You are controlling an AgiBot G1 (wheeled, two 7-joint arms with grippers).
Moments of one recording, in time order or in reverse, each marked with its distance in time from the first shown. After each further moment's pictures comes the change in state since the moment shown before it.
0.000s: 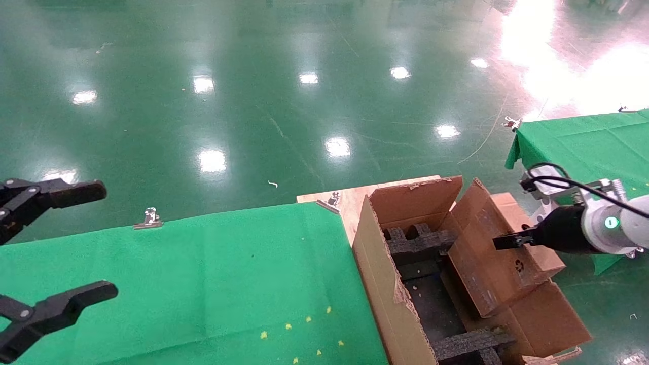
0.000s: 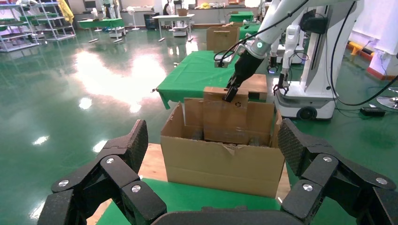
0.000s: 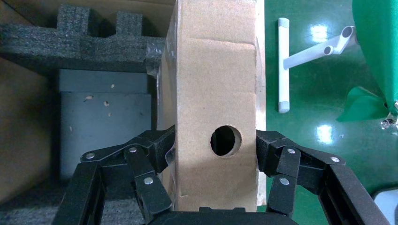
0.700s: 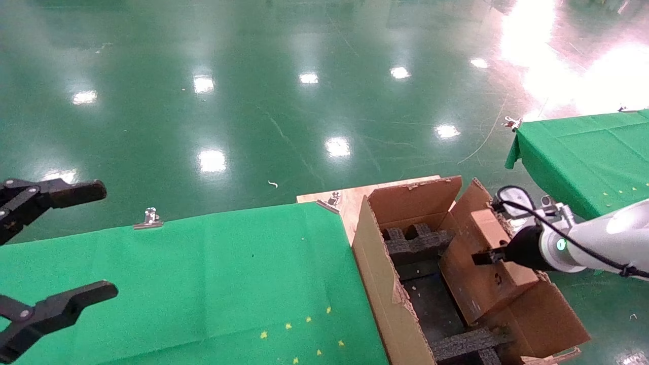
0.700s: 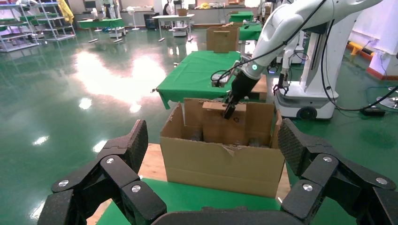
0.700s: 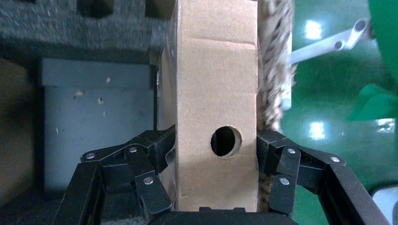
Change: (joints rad) left arm 0.000 0.000 0.000 0.000 0.000 0.000 0.000; right arm -0.142 -0.103 -0.050 -0.041 -0.105 0.114 0.174
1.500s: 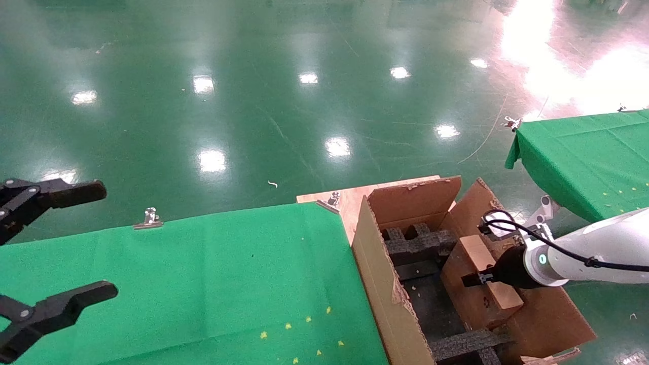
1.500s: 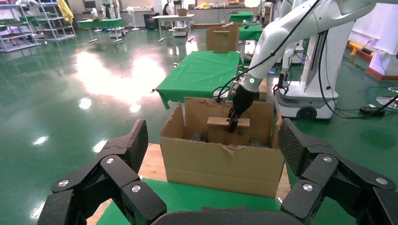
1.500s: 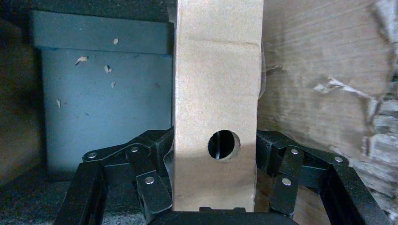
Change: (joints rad) left arm 0.000 0.000 0.000 0.000 0.000 0.000 0.000; right arm -0.099 -0.115 -0.013 -0.274 0.257 0.068 -0.259
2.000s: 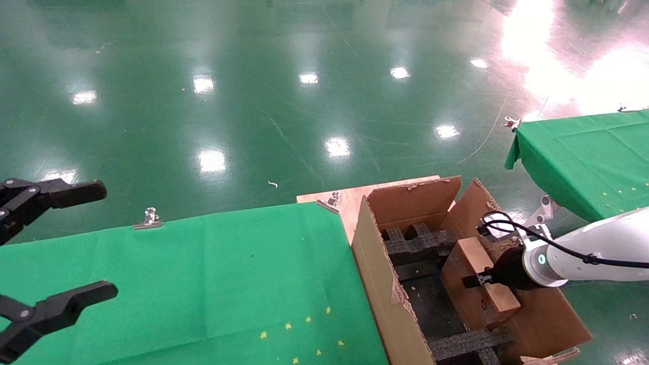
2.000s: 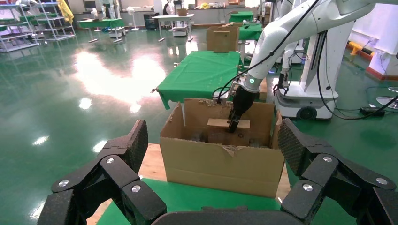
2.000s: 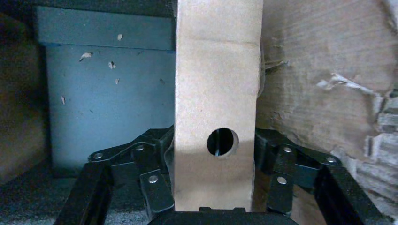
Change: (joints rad) left arm 0.000 0.000 0.000 0.000 0.000 0.000 0.000; right arm -0.005 -0.013 0.006 -0.037 0.042 -0.005 -0.046
